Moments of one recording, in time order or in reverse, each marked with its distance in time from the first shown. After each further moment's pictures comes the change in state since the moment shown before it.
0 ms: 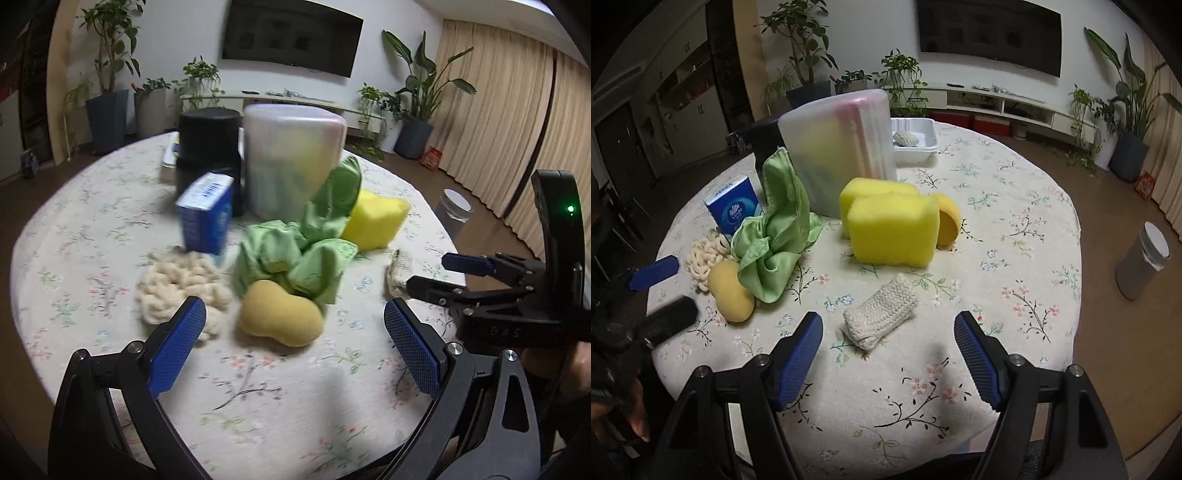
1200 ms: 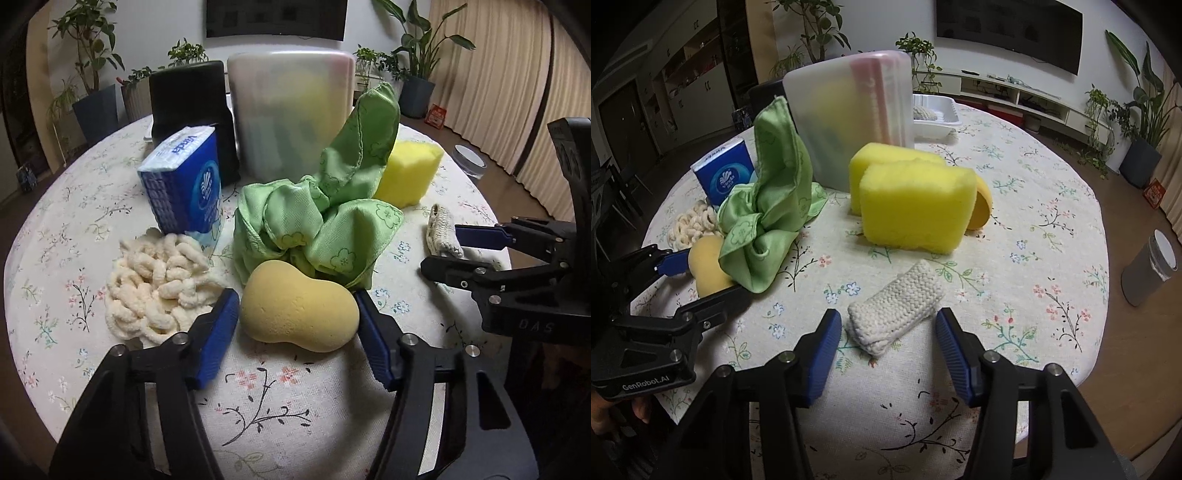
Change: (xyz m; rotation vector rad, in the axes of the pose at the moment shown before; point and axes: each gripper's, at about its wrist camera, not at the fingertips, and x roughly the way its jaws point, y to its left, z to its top) left arm 0.047 -0.001 -0.010 0.115 0.124 0.070; right arm 0.033 0.011 -0.002 -0.059 0.069 0.007
